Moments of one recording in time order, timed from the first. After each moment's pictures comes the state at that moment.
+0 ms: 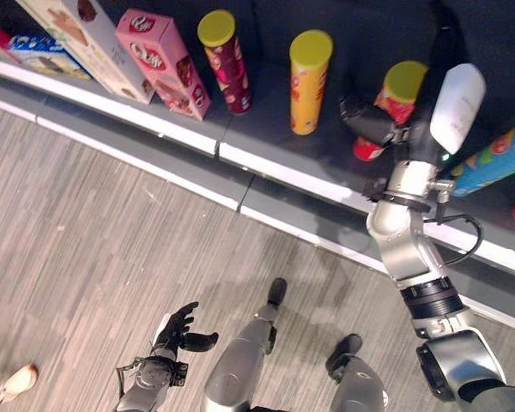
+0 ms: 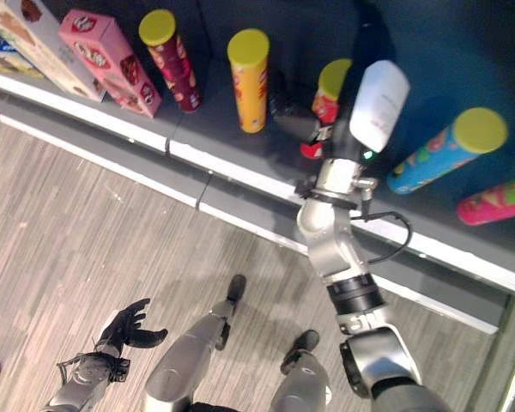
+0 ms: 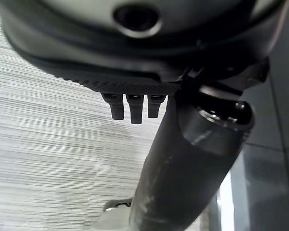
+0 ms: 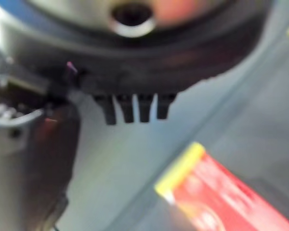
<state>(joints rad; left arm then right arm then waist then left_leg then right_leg) 0.03 0.40 -0.31 0.55 -0.24 -0.03 0.17 -0.70 -0.44 0.20 0.14 -0.50 0.09 -0.76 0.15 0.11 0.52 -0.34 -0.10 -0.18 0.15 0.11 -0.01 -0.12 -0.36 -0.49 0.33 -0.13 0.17</state>
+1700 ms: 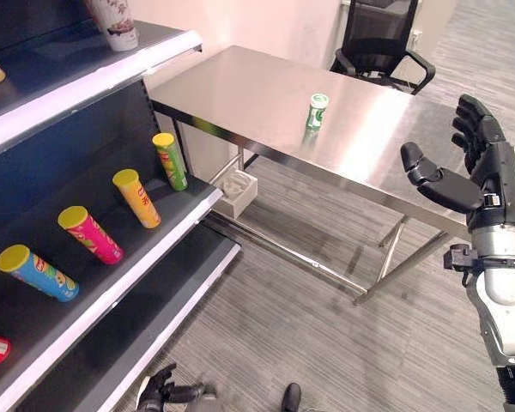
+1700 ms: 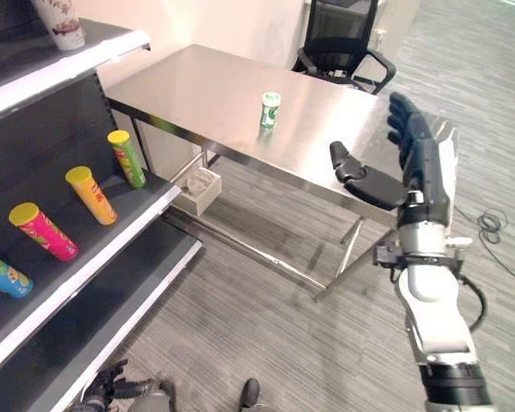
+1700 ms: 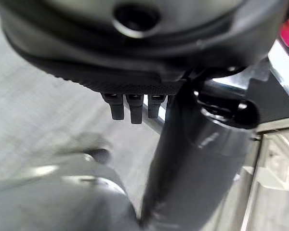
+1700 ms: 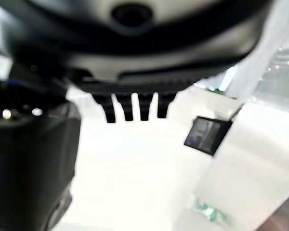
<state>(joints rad) 0.16 0.23 -0.04 0.84 -0.17 -0.02 0.12 -0.10 -0.71 -0.13 -0.09 0.28 -0.19 -0.22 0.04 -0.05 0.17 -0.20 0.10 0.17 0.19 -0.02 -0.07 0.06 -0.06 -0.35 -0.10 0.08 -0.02</state>
